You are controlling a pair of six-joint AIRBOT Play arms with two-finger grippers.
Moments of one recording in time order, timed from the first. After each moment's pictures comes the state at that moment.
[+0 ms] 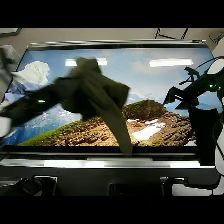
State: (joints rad) left arm -0.49 -0.88 1.01 0.74 -0.44 -1.51; right arm -0.16 -1.52 1.59 -1.24 1.67 1.61
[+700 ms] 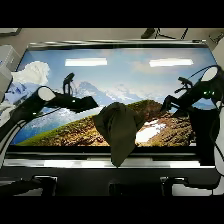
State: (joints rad) left arm -0.26 -1.40 1.17 0.88 -1.01 -1.52; right arm -0.16 -1.52 1.43 -1.19 1.67 1.56
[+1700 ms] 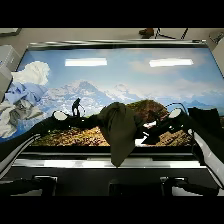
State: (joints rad) left arm -0.37 -1.45 0.82 0.49 -0.68 -1.34; right arm 0.05 -1.45 0.77 -0.81 1.29 1.32
